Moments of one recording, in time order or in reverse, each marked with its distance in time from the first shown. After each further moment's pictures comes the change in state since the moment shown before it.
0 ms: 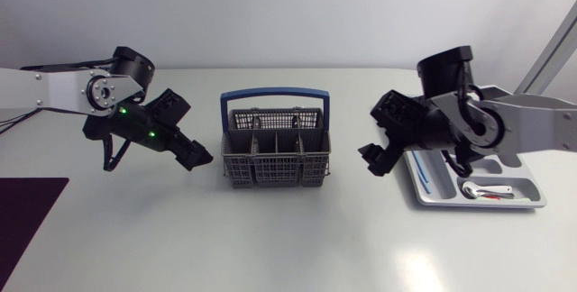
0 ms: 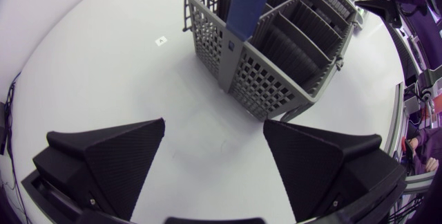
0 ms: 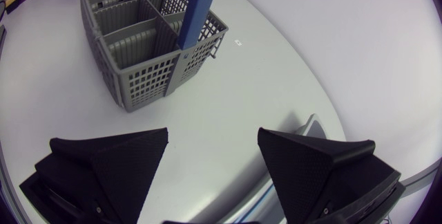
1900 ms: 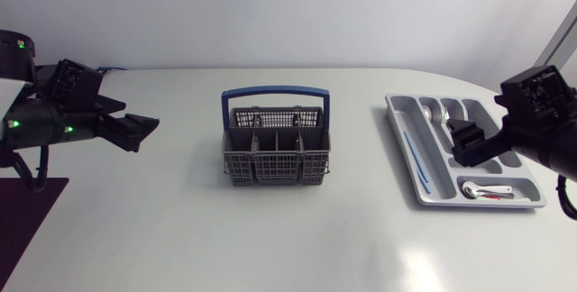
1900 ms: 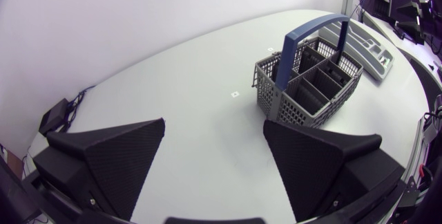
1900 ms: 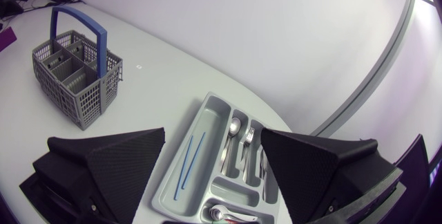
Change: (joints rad) left arm 0.186 -0.523 -0.269 0.229 -0.022 -0.061; right arm -0.214 -0.645 -0.212 -0.060 0.155 0.189
